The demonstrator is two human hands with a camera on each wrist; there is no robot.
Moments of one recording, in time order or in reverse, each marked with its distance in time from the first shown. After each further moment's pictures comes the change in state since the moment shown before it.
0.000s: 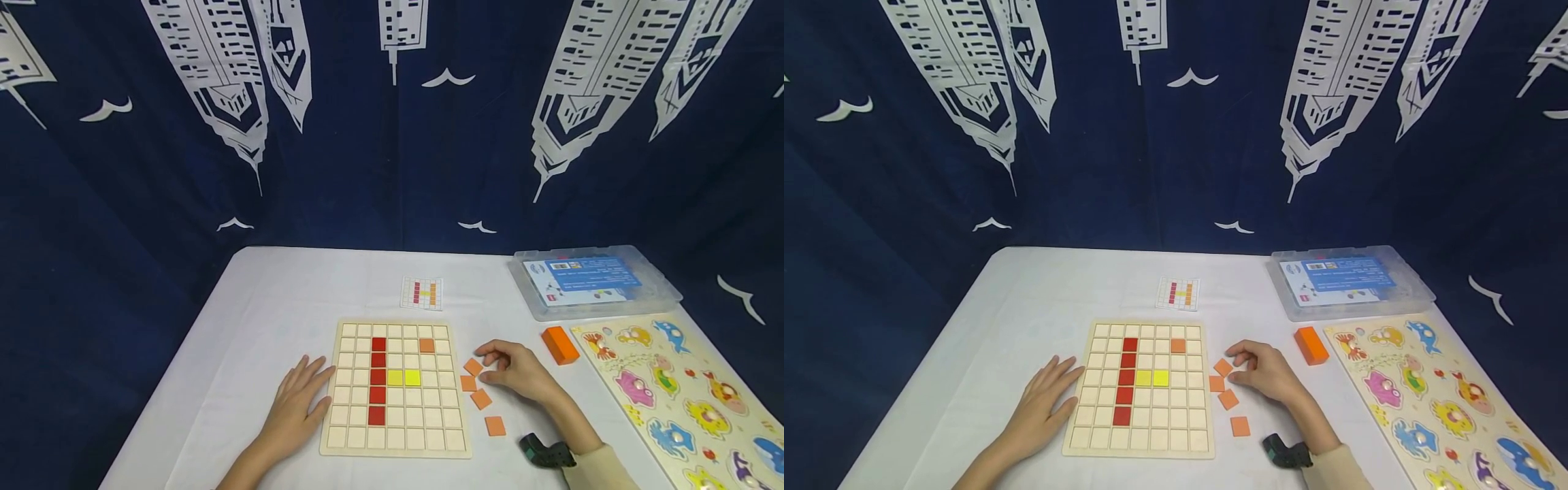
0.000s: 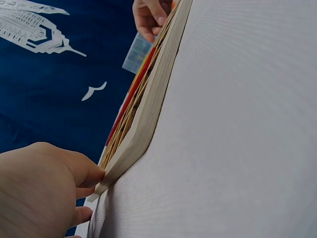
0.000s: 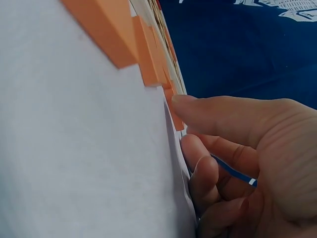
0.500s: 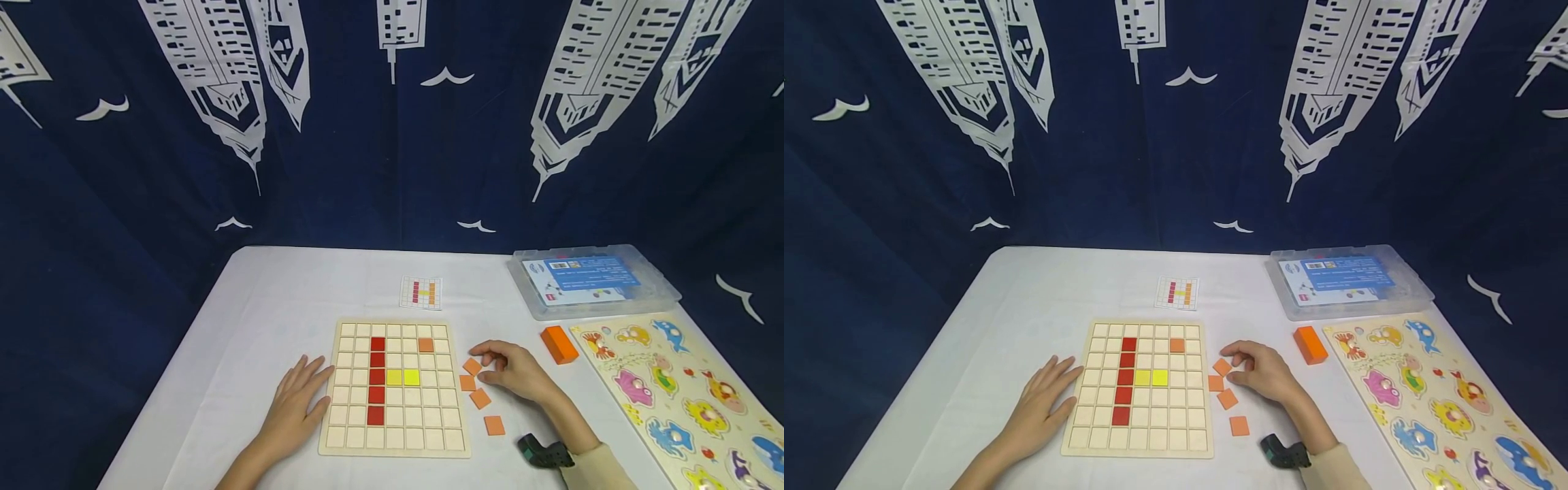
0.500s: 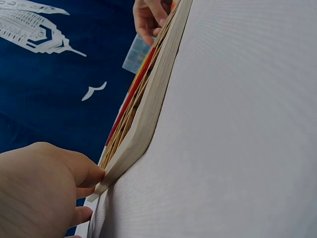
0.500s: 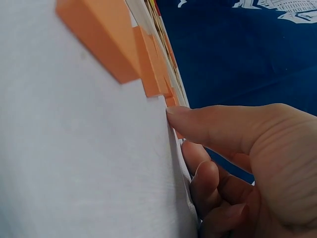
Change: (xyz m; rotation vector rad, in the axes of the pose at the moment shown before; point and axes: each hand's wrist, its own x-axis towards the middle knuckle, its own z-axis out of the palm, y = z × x) left_hand 0.000 0.000 0.000 0.006 0.008 0.012; right_hand 0.000 0.003 0.003 -0.049 -0.004 -0.044
